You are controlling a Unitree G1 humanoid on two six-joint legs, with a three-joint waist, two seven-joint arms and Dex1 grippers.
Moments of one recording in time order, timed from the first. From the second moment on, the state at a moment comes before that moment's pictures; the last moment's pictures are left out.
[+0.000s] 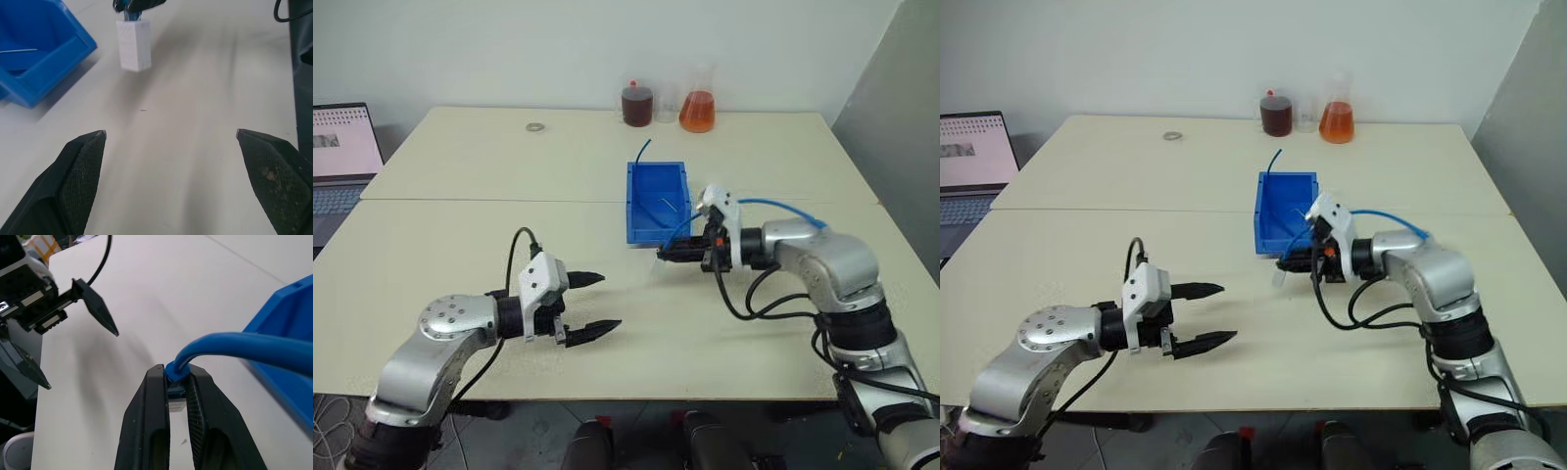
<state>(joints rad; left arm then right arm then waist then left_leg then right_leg) -0.09 0.72 0.09 -0.48 -0.46 0.54 -0.95 -0.78 -0.47 0.13 -0.15 0.42 1.01 0.96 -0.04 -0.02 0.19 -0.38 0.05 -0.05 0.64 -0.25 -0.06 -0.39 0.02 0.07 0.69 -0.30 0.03</state>
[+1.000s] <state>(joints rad) -0.18 0.43 0.08 -0.54 -0.40 0.58 -0.45 -1.32 -0.25 0.09 1.08 0.12 0.30 0.76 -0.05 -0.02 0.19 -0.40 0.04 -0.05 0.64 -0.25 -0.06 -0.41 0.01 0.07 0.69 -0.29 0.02</state>
